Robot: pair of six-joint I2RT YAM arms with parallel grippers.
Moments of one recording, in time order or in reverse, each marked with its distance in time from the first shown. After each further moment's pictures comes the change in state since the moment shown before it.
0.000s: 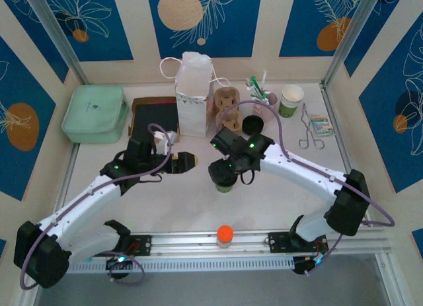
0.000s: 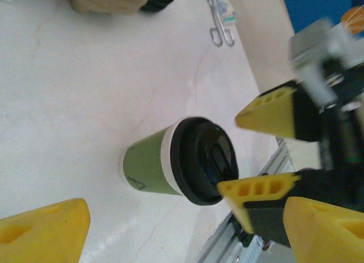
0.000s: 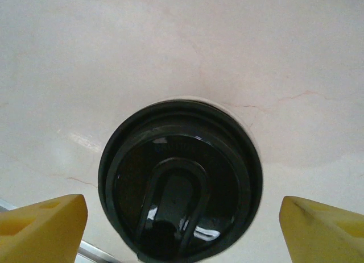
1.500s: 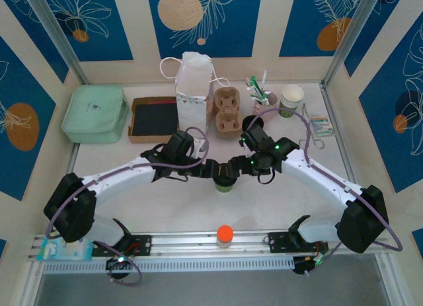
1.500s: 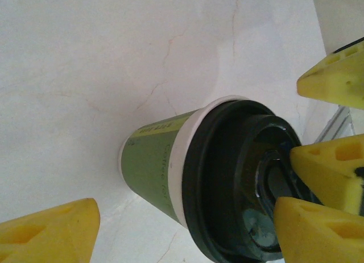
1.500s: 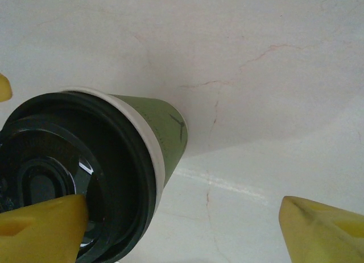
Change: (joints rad) left arm -0.202 0.396 0.156 0.016 -0.123 0.035; right arm -0.260 -0.153 -0.262 0.142 -0.205 0.054
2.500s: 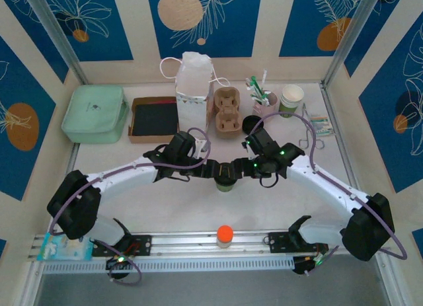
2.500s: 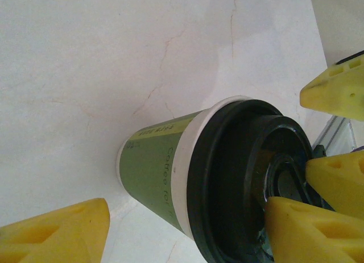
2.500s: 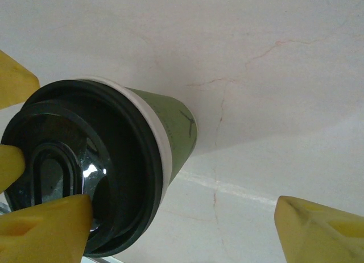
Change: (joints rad) left arm -0.002 0.028 -0.013 0.058 0.011 0.000; right arm -0.012 -0.076 -0.076 0.059 -0.032 0.025
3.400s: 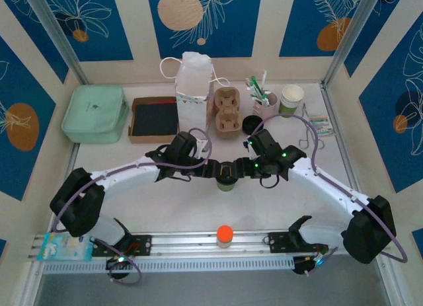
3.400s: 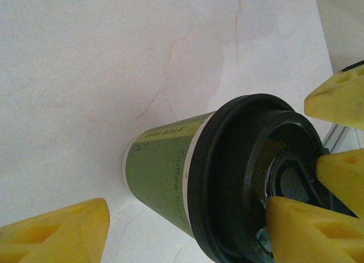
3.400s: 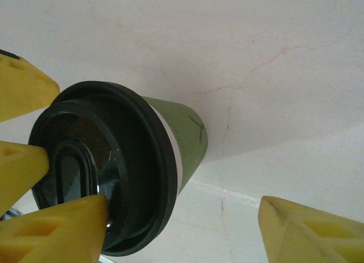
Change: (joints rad) left arm -0.001 0.027 -0.002 0.027 -0.007 0.000; right arm -0.025 -0.019 -0.045 0.066 -0.038 0.019
